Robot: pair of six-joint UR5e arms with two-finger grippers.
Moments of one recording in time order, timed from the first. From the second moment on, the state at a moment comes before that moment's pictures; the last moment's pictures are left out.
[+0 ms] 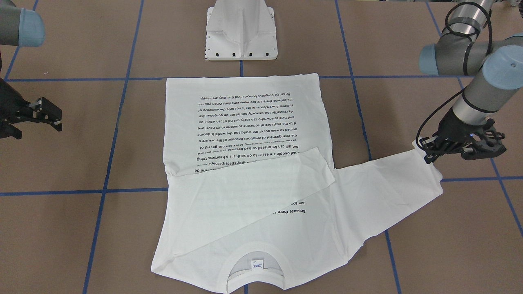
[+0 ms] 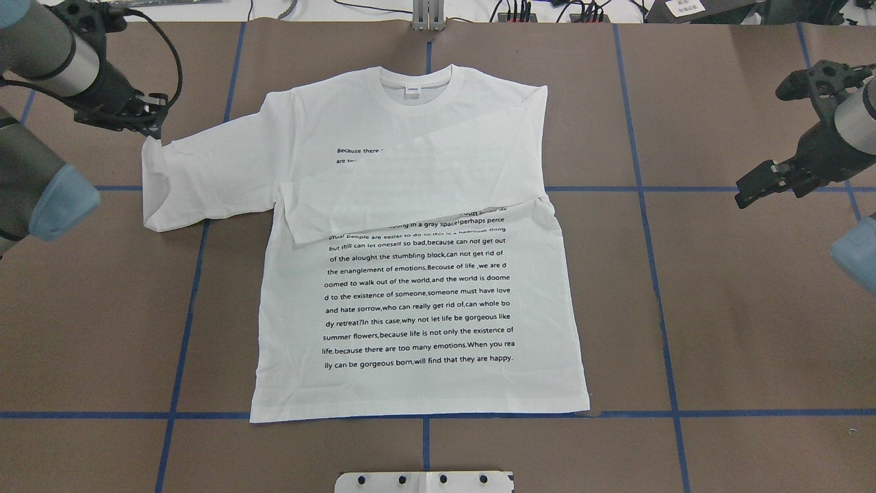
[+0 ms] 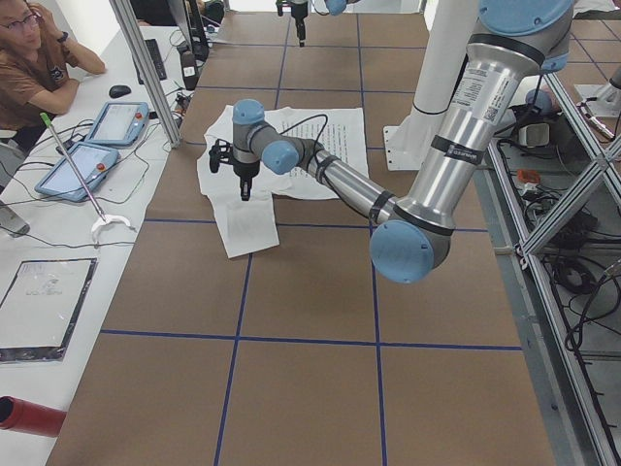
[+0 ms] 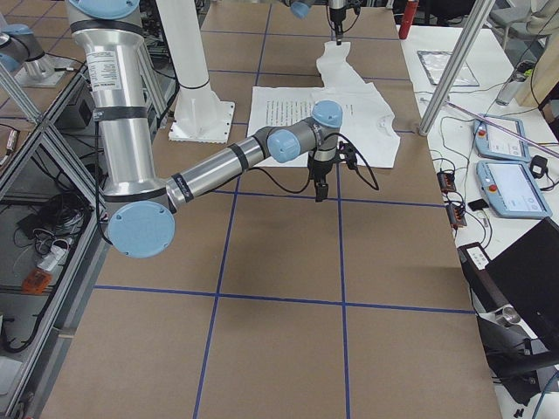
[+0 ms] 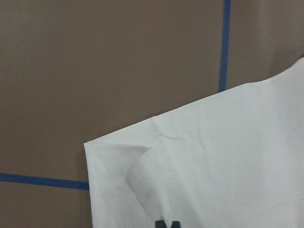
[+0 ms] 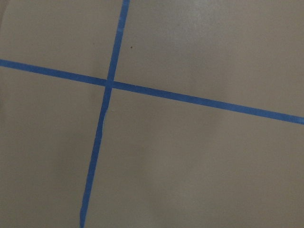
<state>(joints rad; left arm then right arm) -1.03 -2.02 -1.70 -1.63 -2.10 -0.91 1.08 -1.46 1.93 -1.61 2.23 0.46</state>
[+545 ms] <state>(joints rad) -1.04 -2.28 -1.72 -1.53 -2.25 -1.04 1.08 -1.47 1.92 -1.61 2.22 0.46</state>
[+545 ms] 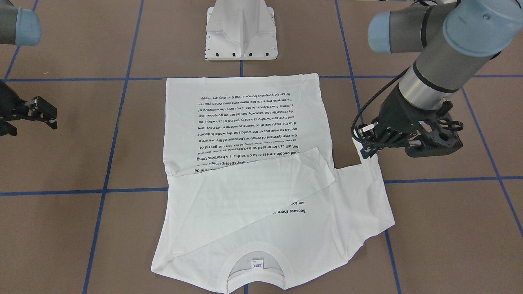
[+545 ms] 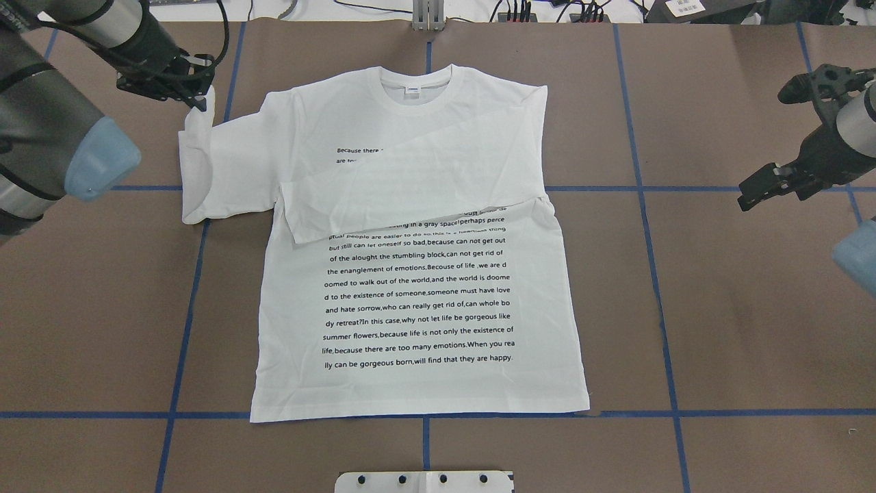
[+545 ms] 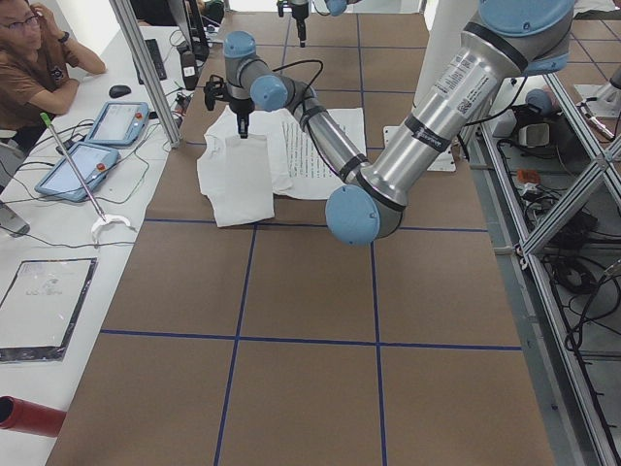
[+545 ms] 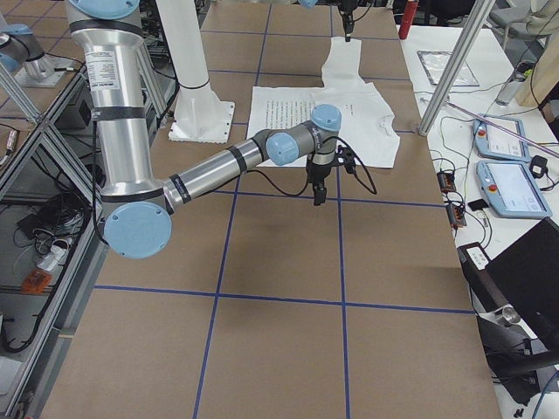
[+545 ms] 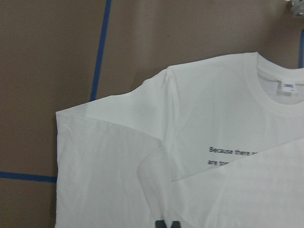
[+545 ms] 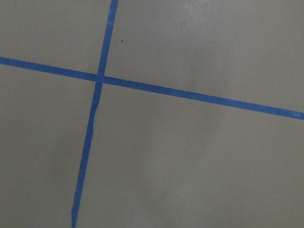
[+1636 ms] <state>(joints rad) -0.99 -2.50 -1.64 -1.69 -2.29 -1.38 1.08 -1.49 1.95 -1.61 2.21 0.46</state>
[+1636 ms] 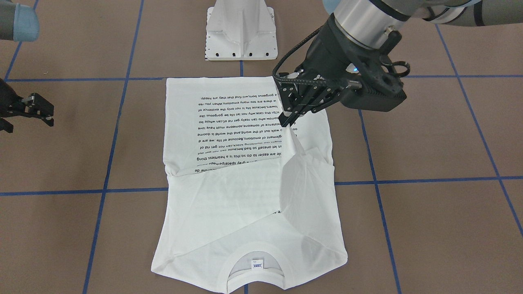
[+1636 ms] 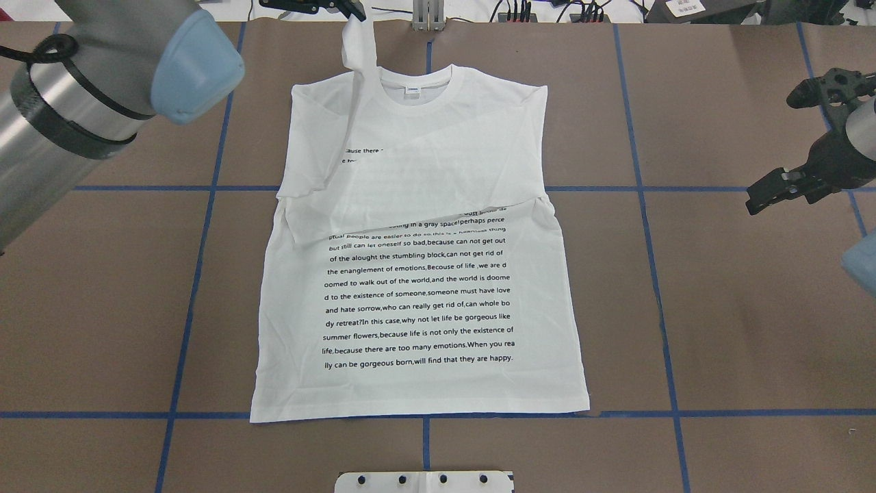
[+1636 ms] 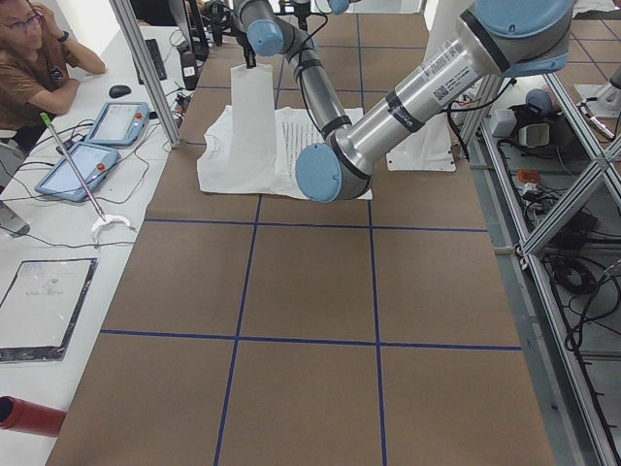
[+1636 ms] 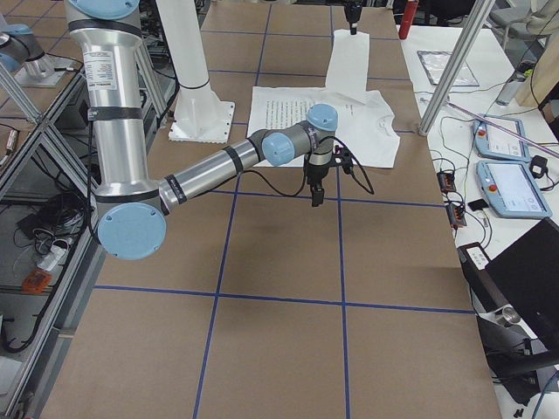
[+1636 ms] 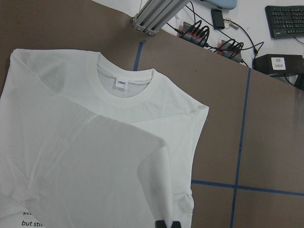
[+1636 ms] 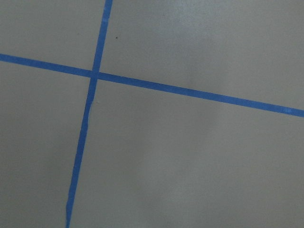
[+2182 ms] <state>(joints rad) -0.87 -2.54 -1.48 -1.94 -2.17 -1.56 1.08 -1.50 1.94 -1.61 2.21 0.46</state>
